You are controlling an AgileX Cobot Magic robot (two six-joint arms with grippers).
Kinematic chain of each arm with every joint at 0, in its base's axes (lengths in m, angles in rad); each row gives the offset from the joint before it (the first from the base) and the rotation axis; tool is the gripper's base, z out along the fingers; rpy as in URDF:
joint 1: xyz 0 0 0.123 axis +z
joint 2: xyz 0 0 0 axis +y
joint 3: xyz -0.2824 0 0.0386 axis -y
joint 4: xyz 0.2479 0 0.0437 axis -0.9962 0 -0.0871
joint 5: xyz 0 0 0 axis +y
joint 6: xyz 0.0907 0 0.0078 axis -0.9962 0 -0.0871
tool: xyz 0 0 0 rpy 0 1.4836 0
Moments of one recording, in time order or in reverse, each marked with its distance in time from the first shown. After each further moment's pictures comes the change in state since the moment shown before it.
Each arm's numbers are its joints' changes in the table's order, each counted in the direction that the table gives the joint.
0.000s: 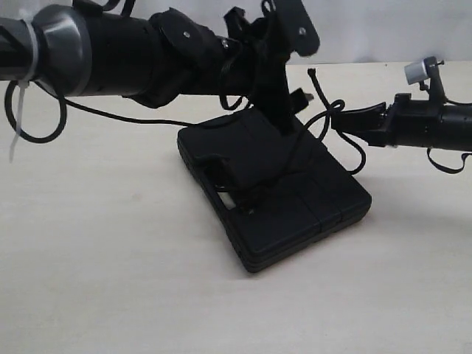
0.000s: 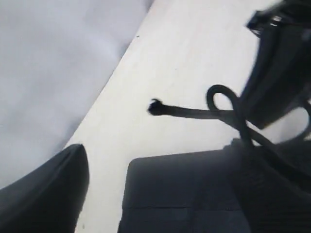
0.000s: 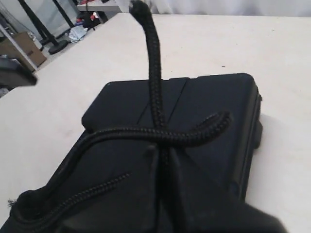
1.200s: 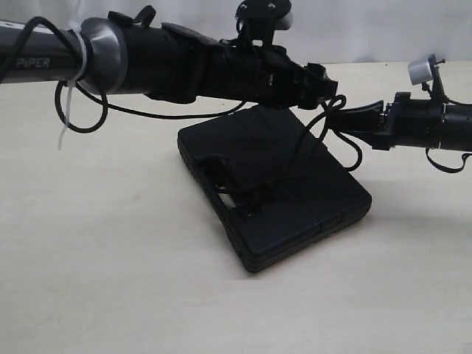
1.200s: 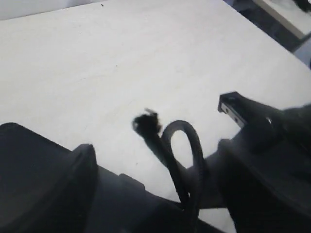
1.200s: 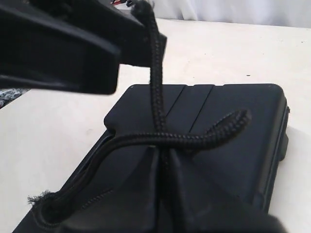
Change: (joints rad) left arm 0.053 0.139 0.115 0.520 0.246 0.284; right arm 0.000 0.000 0.000 0.021 0.069 0.027
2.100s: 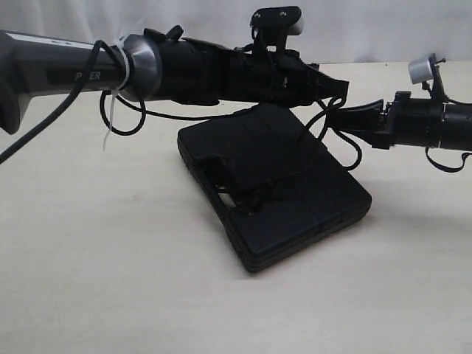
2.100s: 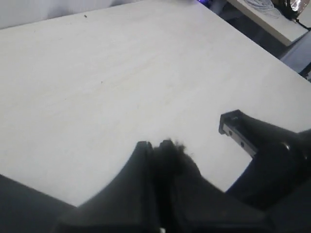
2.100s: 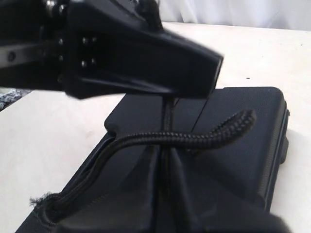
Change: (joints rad) left arm 0.009 0.144 0.157 0.136 0.042 -0.155; right arm 0.000 0.000 0.000 -0.002 0.004 0.000
